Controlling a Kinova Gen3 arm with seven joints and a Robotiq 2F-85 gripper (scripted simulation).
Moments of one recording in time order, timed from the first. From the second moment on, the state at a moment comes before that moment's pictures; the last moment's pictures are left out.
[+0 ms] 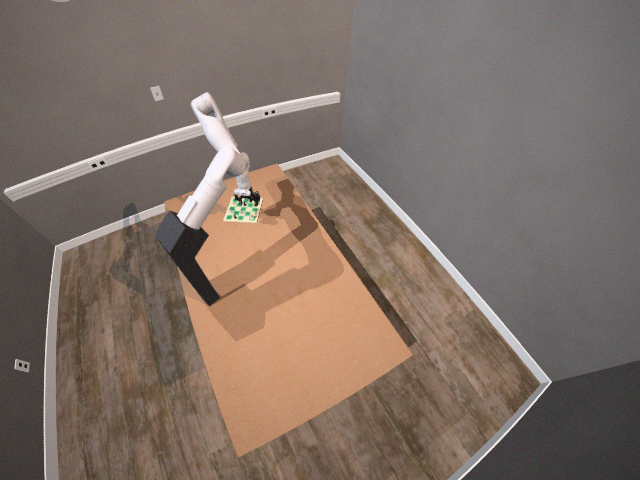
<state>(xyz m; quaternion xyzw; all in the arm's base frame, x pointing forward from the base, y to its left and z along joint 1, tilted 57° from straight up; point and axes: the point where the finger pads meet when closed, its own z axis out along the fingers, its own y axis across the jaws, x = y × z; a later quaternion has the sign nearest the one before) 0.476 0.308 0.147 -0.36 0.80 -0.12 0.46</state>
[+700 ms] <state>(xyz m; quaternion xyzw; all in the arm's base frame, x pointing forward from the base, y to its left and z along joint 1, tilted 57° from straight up) 0.453 0.301 0.162 -0.36 0.80 -0.13 0.46</state>
